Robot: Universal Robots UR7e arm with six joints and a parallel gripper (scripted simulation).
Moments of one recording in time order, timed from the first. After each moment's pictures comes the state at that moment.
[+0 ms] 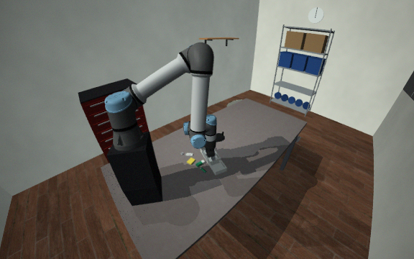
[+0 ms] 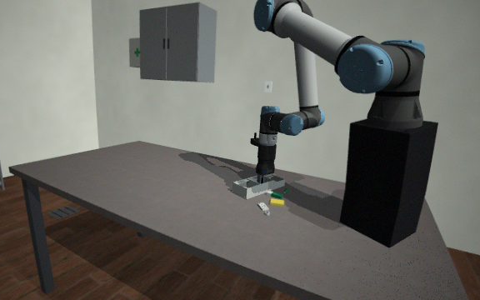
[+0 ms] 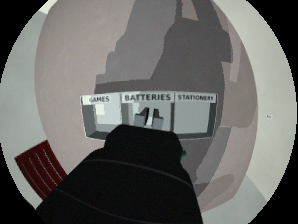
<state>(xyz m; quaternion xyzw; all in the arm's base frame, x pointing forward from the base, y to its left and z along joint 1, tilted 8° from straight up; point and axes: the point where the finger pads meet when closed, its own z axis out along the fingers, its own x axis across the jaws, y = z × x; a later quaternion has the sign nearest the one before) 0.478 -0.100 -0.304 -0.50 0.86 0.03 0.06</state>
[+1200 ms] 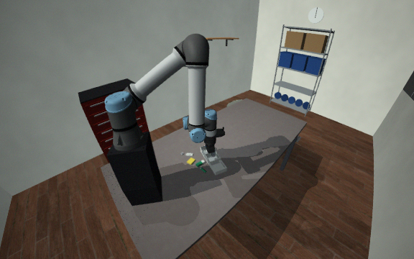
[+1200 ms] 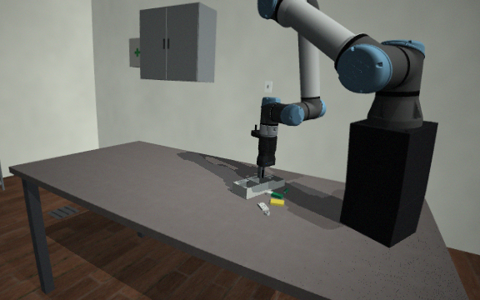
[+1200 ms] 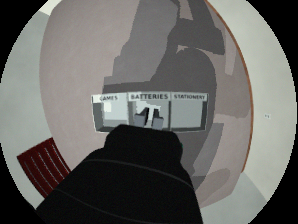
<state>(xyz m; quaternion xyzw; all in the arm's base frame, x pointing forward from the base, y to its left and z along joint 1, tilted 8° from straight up) 0.475 -0.104 -0.268 -0.50 0.86 0.03 0.06</state>
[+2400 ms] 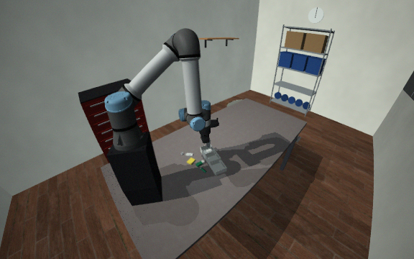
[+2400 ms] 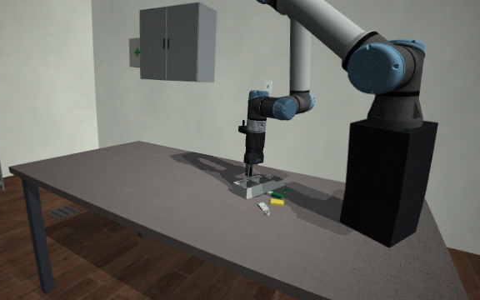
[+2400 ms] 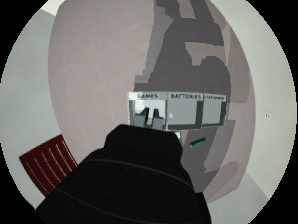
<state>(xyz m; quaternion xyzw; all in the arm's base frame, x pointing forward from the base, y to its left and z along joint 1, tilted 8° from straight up) 0.501 -0.034 -0.234 -0.50 0.86 0.03 0.06</state>
